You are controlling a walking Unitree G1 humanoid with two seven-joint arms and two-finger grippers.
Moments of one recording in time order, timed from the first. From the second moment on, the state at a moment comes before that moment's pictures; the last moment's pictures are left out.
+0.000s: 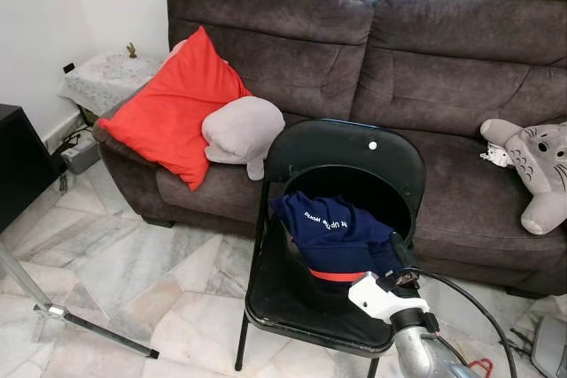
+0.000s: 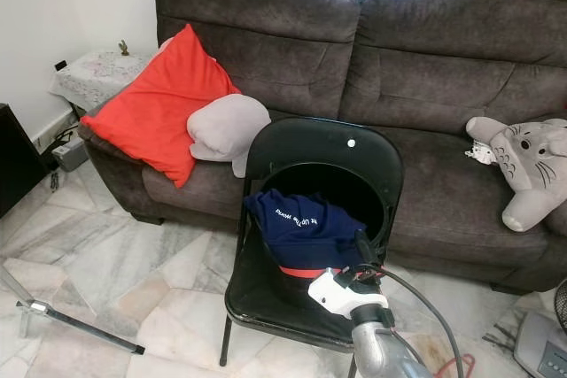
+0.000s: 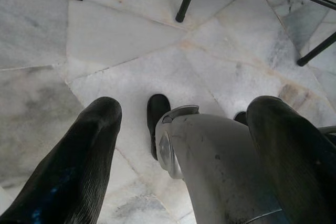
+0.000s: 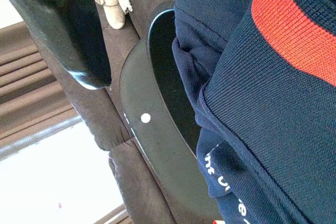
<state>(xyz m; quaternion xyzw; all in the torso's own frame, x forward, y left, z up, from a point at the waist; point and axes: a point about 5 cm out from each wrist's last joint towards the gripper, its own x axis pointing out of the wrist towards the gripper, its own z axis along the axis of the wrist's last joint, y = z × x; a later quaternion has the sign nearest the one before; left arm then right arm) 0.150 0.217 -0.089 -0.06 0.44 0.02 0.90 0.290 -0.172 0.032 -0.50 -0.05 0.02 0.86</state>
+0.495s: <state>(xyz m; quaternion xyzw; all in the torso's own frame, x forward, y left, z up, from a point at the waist) 0.150 0.216 -0.089 -0.06 0.44 0.02 0.90 0.286 -0.173 0.023 -0.49 -0.02 0.02 0.87</state>
